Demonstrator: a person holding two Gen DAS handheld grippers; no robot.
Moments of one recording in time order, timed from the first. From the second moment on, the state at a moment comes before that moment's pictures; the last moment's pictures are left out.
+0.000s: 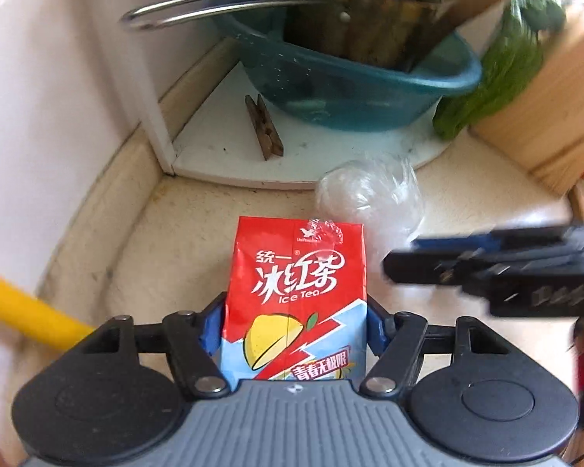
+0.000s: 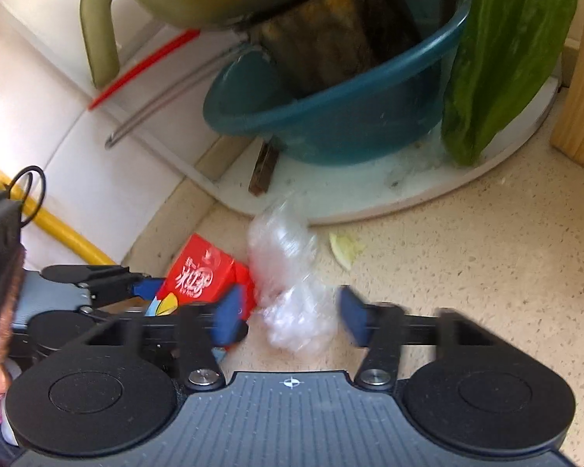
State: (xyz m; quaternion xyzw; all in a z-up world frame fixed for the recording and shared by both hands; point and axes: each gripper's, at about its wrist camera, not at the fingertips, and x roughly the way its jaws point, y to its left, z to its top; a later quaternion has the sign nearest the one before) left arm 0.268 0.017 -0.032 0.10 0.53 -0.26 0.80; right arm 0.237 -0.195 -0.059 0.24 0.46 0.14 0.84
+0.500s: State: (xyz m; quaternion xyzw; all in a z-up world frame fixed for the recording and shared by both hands) left arm 0.194 0.002 0.017 0.09 0.47 -0.25 0.84; right arm 0.168 -0.205 -0.019 0.25 0.42 0.20 0.85
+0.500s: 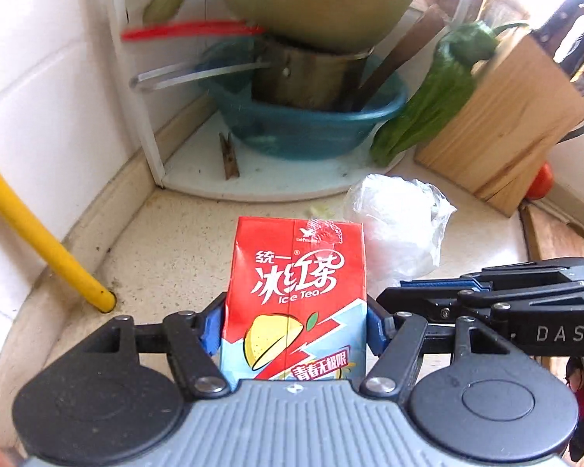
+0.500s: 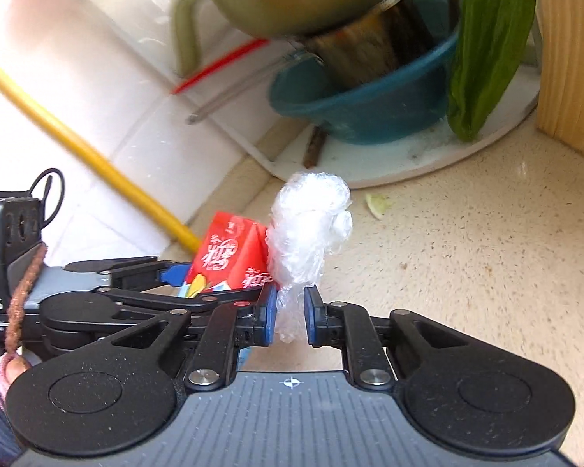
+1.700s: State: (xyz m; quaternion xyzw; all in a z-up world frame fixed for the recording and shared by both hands) left arm 0.005 0.122 0.040 0.01 0.42 -0.03 0.90; right arm 0.043 -0.033 0.026 0.13 0.44 0.41 0.79
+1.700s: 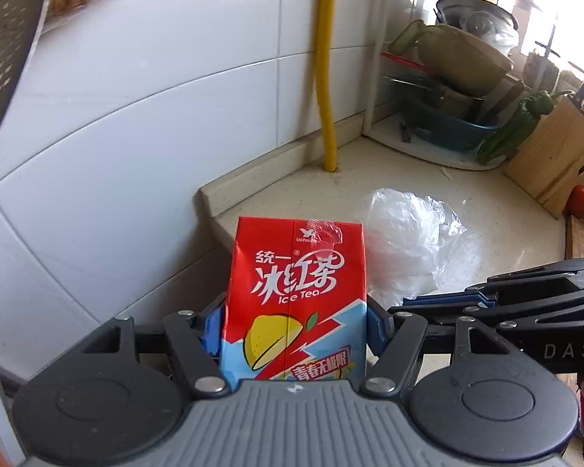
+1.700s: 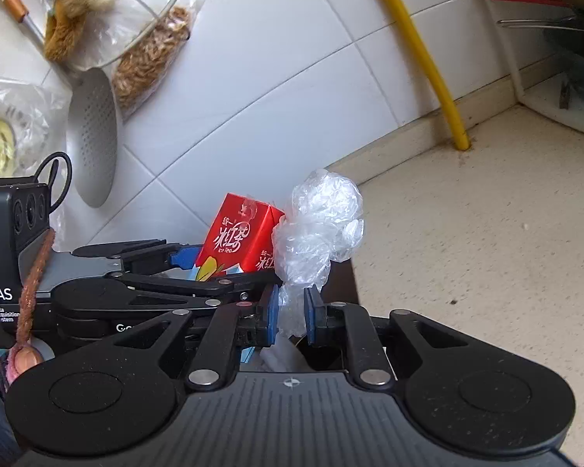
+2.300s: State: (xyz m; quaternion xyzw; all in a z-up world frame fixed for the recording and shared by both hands) left arm -0.048 0.234 0.009 -0.07 0.45 0.08 0.89; right arm 0.012 0.071 -0.010 0.06 0.50 0.45 0.74
